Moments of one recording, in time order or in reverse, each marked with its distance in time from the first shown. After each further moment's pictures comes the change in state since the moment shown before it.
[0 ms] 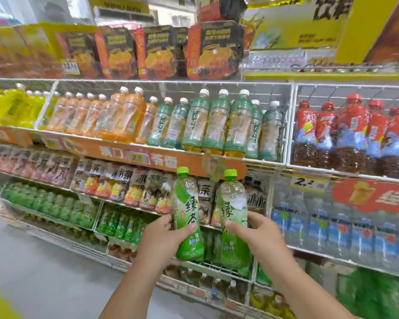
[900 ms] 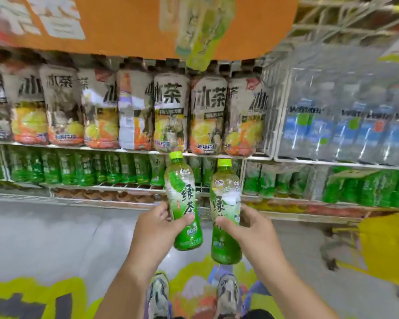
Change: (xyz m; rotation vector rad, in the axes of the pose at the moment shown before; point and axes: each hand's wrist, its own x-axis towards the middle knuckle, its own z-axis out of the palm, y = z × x) left_hand 0.133 -0.202 0.094 -0.101 -0.314 -0.306; right_hand 0.052 0.235 0.062 0.017 0.273 0.457
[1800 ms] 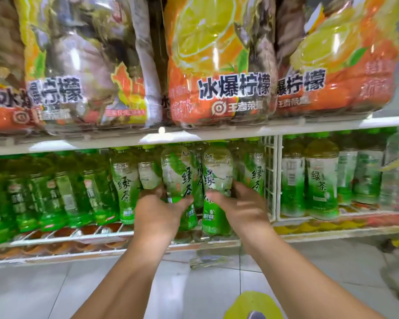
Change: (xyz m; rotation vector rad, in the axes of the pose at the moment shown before) left_hand 0.302 -0.113 0.062 0.329 0.162 0.168; right_hand 0.294 0.127 0.085 -0.096 0.163 0.003
